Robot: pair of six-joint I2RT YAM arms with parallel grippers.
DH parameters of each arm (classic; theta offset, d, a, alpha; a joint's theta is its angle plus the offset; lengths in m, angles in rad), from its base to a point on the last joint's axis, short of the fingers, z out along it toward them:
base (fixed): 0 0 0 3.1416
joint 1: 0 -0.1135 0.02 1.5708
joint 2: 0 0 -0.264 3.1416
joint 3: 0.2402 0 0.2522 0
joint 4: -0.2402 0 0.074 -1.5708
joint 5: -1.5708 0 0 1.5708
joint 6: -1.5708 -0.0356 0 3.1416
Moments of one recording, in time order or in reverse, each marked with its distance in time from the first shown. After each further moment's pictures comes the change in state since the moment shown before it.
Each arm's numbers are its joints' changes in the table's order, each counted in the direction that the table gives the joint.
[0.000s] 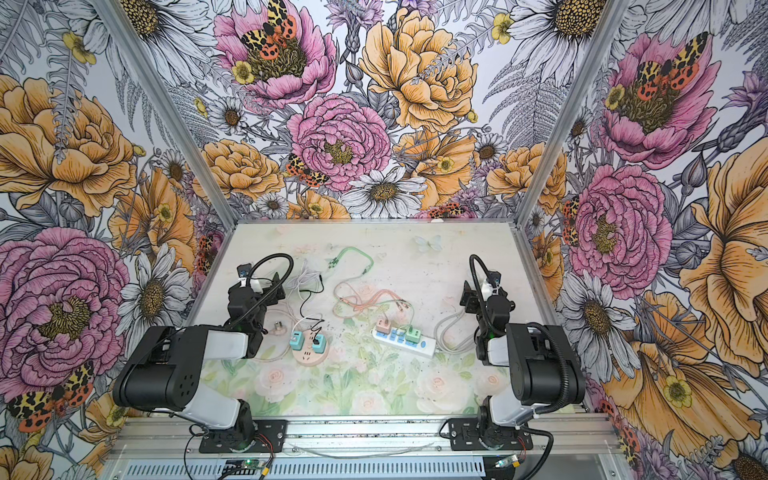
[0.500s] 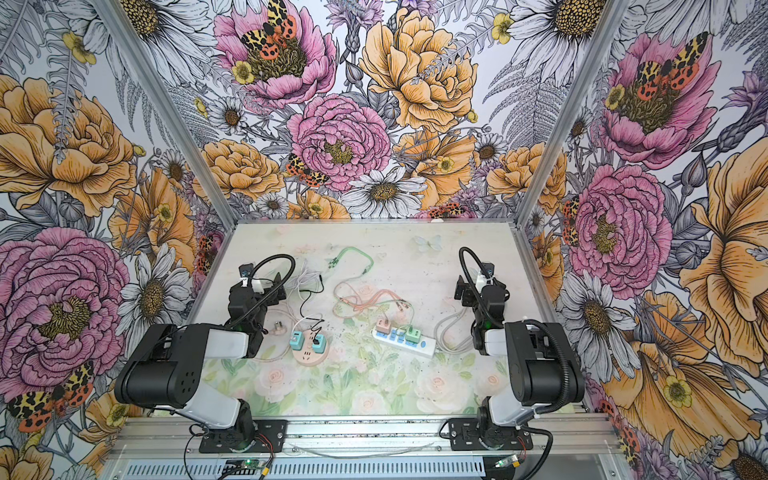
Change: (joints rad) left arm -0.002 0.006 0.000 0.020 -0.030 -0.010; right arm -0.043 0.000 0.071 -0.115 -0.055 0.033
